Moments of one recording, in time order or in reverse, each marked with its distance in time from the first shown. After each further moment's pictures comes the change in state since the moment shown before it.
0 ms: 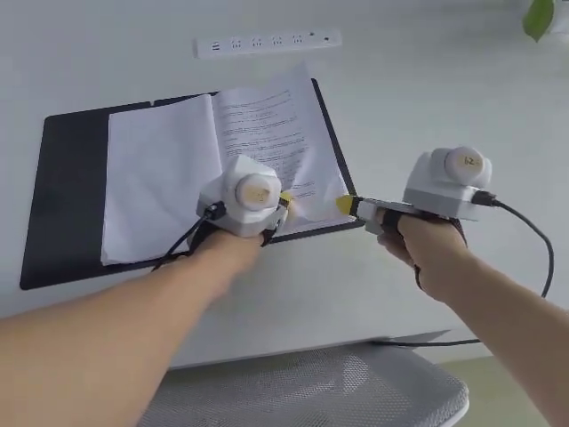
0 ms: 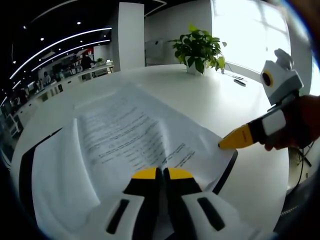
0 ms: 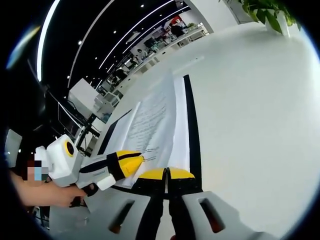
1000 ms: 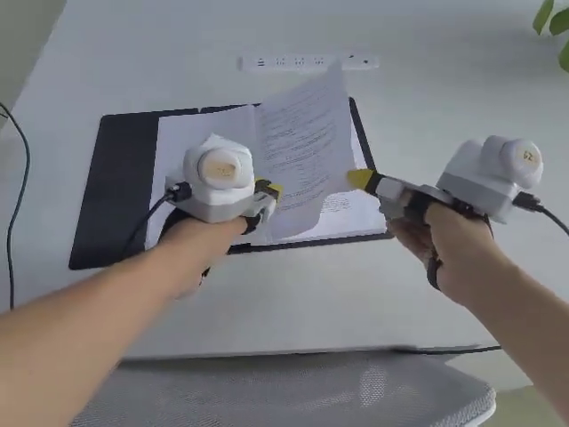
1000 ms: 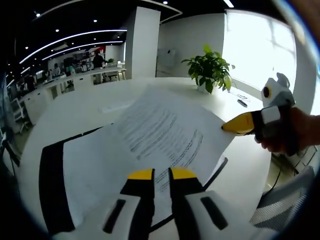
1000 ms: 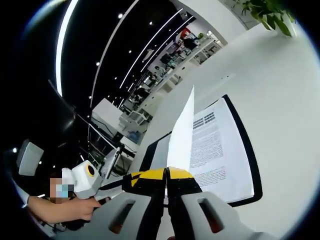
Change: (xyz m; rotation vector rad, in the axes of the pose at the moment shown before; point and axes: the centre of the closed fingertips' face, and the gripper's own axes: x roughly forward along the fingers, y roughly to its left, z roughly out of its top) left arm -0.109 0.055 0.028 -0.124 -0.073 0.032; right arm -0.023 0.115 0.041 0.070 -0.147 0.248
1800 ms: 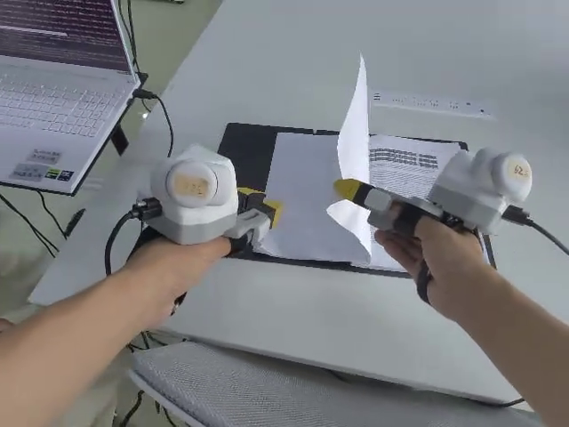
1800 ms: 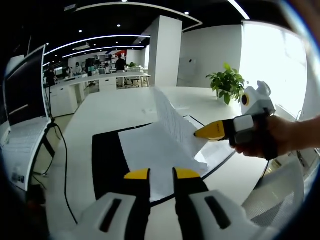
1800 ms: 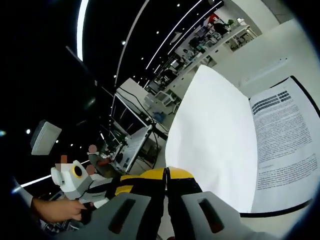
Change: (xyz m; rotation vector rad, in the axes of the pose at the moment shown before) left arm -0.145 0.091 -0.017 -0.079 -0.053 0.154; right arm 0.110 0.123 -0.077 -0.074 0.164 0.203
